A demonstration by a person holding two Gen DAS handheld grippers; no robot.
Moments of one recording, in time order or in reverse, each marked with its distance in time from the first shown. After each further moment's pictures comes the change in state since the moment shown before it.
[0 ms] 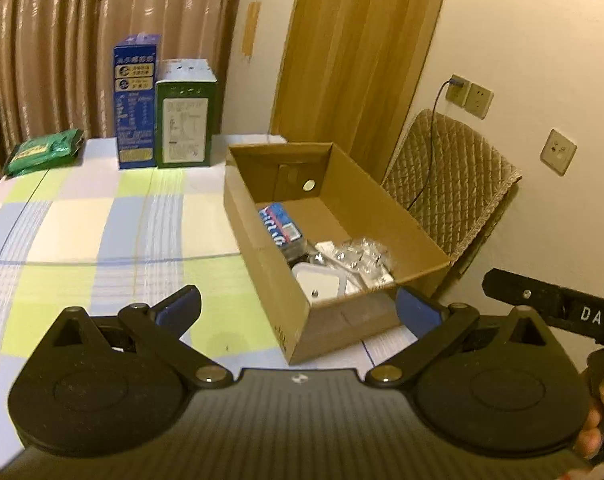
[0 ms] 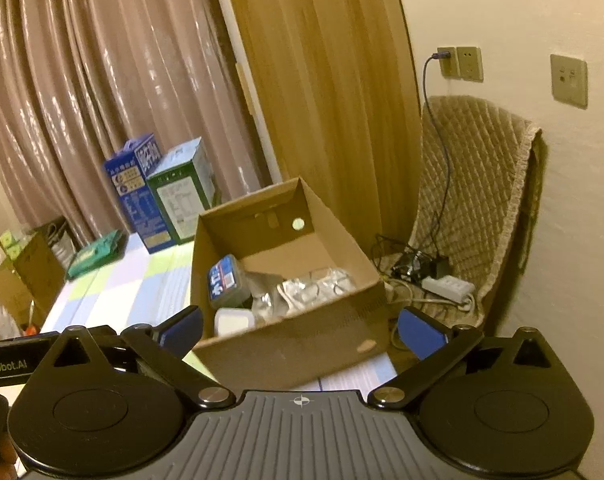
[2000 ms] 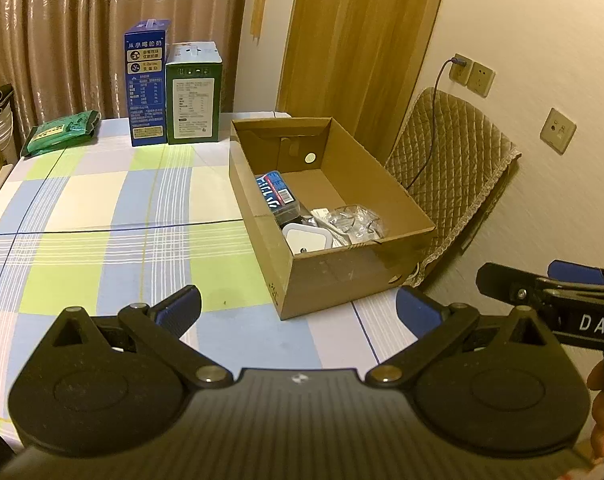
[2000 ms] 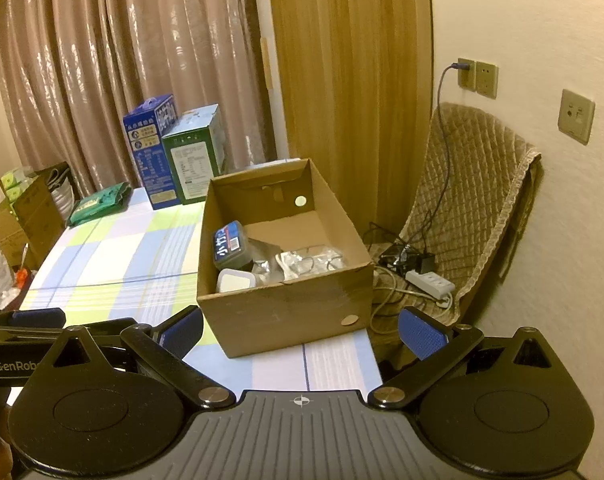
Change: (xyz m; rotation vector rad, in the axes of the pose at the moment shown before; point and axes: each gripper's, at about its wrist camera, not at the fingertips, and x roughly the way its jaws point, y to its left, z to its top) left arm -0.033 -0.032 -0.019 -0.006 0.060 0.046; right arm -0.033 0.020 -0.001 -0.144 0.070 -0.031
